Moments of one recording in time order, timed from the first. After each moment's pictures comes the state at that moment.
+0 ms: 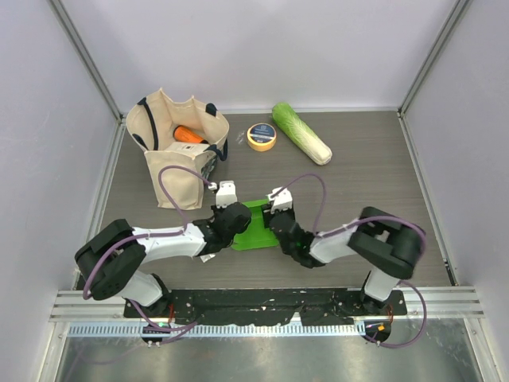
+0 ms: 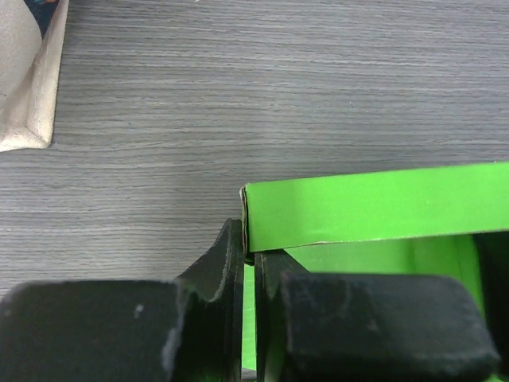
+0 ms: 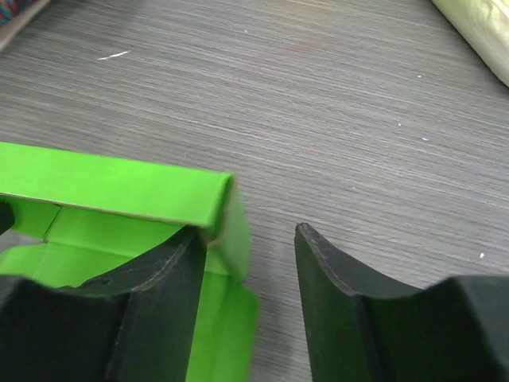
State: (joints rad) left arm -0.93 1.46 0.63 0.05 -0.69 -0.71; right arm 1.06 1.76 0.56 0.86 0.85 0.19
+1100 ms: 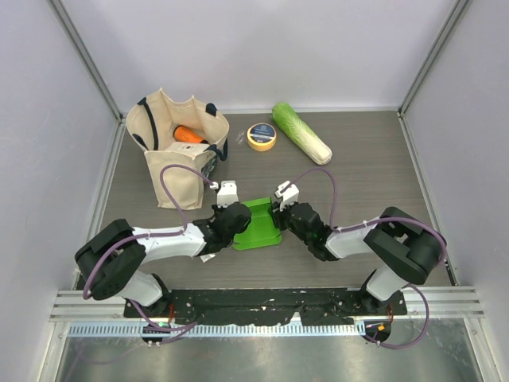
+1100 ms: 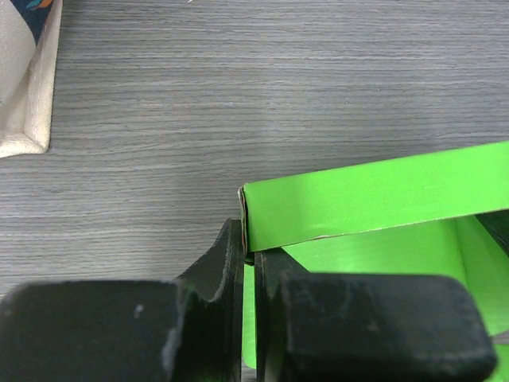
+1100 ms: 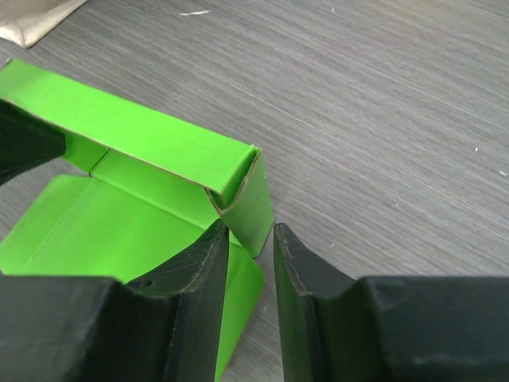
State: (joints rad) left arm -0.93 1.46 0.63 0.05 -0.68 -0.68; right arm 0.84 1.56 0.42 0.81 0.23 0.11
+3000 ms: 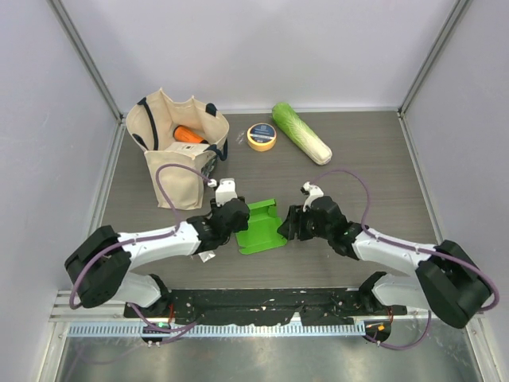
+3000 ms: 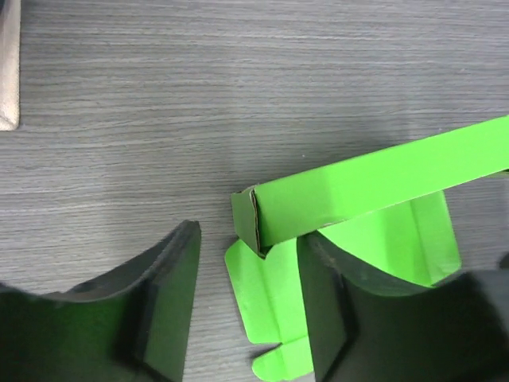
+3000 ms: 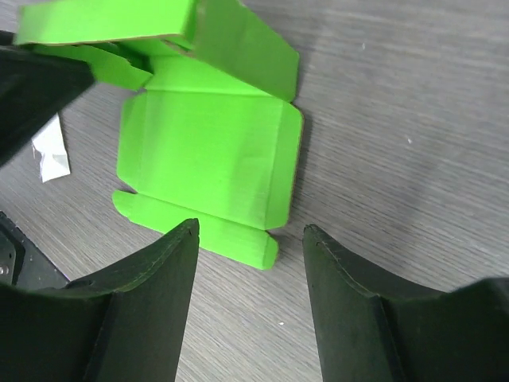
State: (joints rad) left arm -0.93 1.39 0.68 -0.09 -0.57 -0.75; right arm 0.68 1.17 0.41 0.16 -0.10 0.55
